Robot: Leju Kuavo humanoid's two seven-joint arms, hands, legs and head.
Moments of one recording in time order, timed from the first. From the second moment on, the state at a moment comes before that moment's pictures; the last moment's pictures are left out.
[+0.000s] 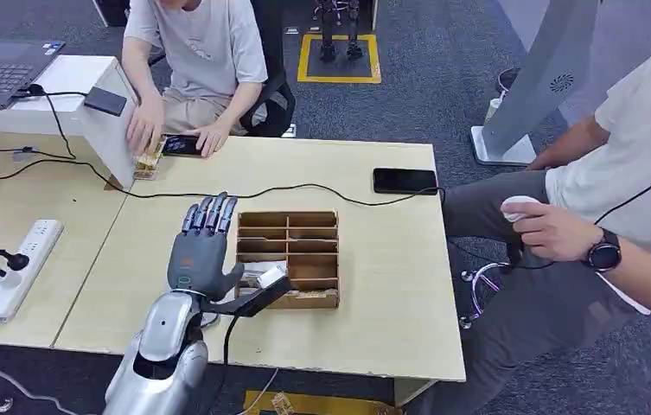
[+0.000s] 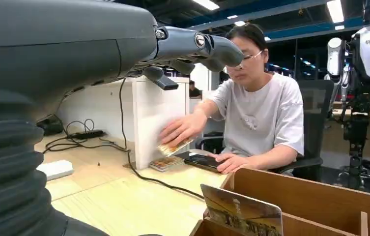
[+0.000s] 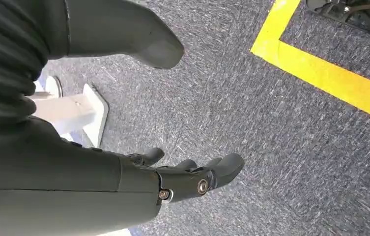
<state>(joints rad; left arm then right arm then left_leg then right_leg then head) -0.11 -0.09 -0.21 -1.57 -1.50 0.15 0.06 -0.13 -0.03 1.55 -0.06 -0.74 -0.25 -0.01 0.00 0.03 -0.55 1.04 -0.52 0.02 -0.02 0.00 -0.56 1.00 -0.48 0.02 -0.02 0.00</state>
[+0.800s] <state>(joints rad) -0.14 -0.11 -0.22 -1.53 -1.50 0.21 0.07 -0.14 -0.02 1.55 -0.06 -0.72 -0.25 -0.01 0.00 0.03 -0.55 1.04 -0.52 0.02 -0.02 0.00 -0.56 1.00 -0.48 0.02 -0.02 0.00</state>
